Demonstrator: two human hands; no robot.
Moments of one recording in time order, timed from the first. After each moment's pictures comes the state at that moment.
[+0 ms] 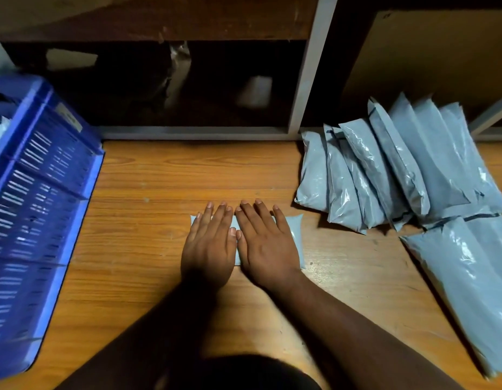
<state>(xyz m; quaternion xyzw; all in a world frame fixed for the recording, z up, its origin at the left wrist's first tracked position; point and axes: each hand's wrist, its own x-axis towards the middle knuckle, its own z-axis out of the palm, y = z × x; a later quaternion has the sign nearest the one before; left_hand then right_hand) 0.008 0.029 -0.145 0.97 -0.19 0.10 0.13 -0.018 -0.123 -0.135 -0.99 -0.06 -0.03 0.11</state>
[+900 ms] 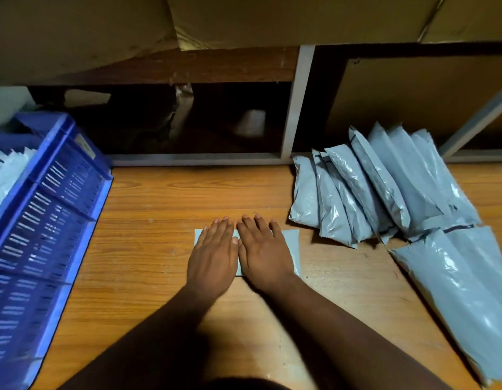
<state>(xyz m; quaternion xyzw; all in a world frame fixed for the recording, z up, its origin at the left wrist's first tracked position) 0.020 0.020 -0.127 0.97 -0.20 0.01 0.13 -0.005 -0.122 -0.128 -0.99 -0.04 0.02 0.14</state>
